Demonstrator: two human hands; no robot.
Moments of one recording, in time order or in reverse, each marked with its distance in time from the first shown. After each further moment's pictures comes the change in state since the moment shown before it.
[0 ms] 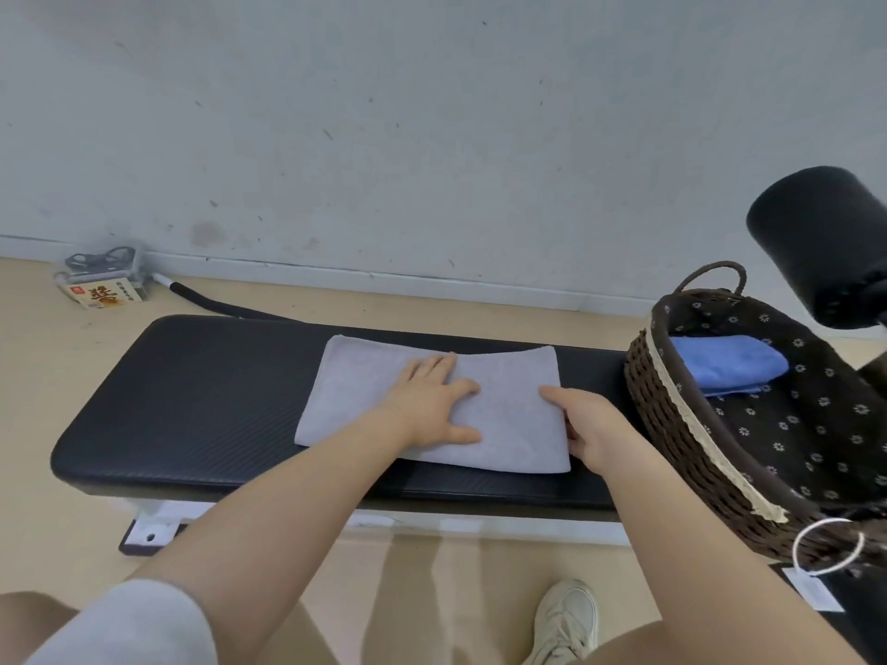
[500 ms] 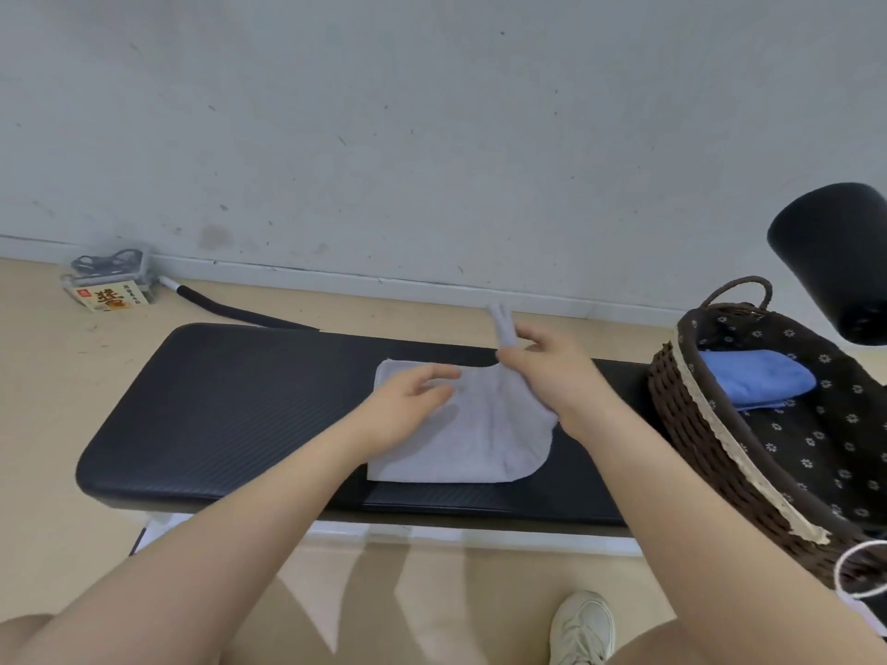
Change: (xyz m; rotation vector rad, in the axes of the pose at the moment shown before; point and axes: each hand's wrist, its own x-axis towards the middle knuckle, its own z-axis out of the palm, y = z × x) left_hand -0.045 -0.036 -0.023 -0.959 0.163 -0.083; right_hand -0.043 -0.053 0.072 -0.415 -0.063 -0.479
